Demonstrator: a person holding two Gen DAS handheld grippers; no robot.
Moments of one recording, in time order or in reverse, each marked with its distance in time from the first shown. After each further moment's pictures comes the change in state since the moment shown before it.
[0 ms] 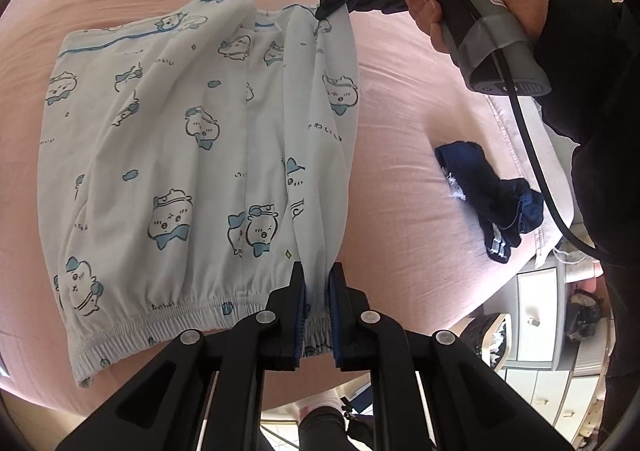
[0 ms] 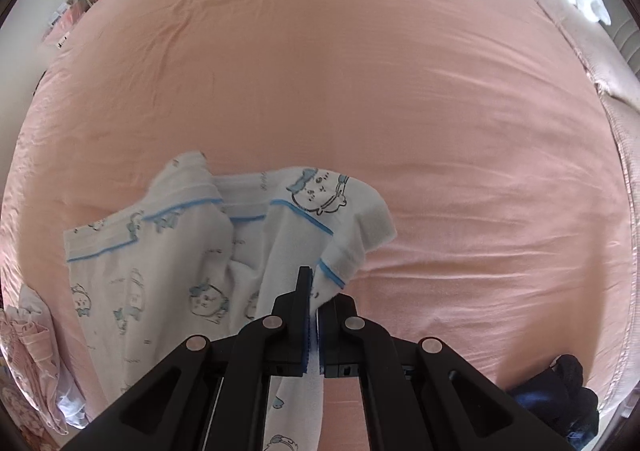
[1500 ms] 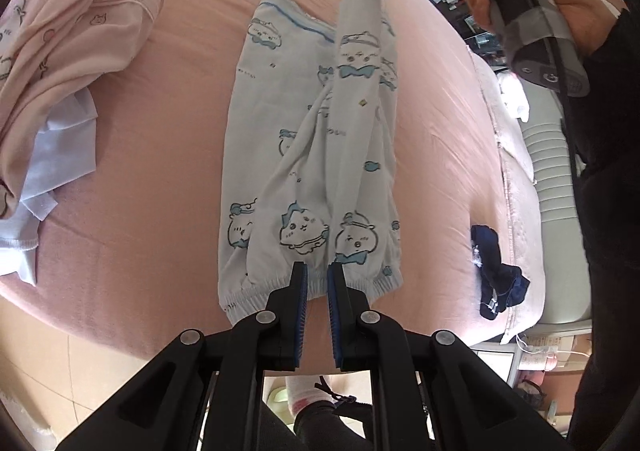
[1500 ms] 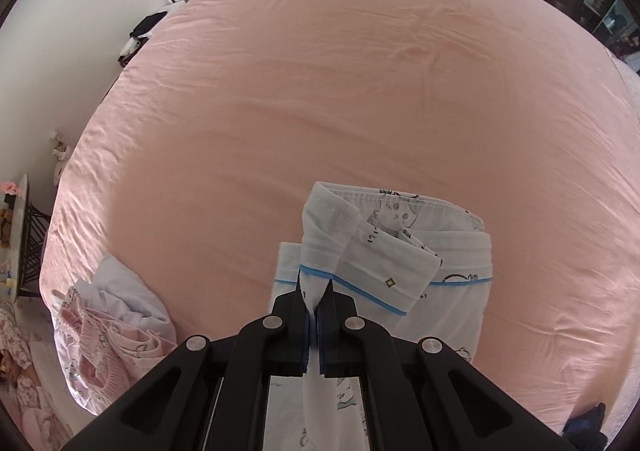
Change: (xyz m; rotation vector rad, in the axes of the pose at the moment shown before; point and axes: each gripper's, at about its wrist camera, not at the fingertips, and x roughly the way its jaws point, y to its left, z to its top) left arm -0.060 0.117 -0.043 -0.358 -0.133 -0.058; right arm -0.039 0.263 0.025 -0.287 -0.055 0.185
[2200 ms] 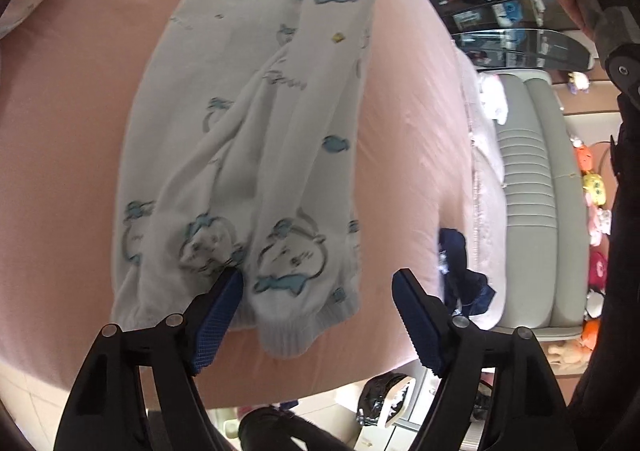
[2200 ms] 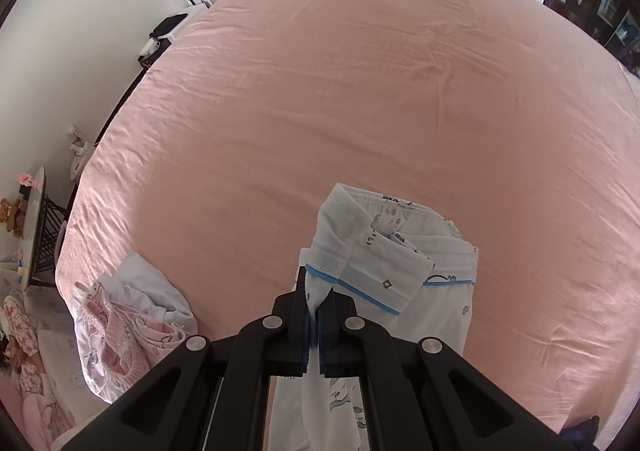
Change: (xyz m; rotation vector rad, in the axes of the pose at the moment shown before) left arm 0.062 -0.010 0.018 -0.068 0.117 -0.152; right arm -0.026 -0.003 0.001 -0.029 -0.020 0.049
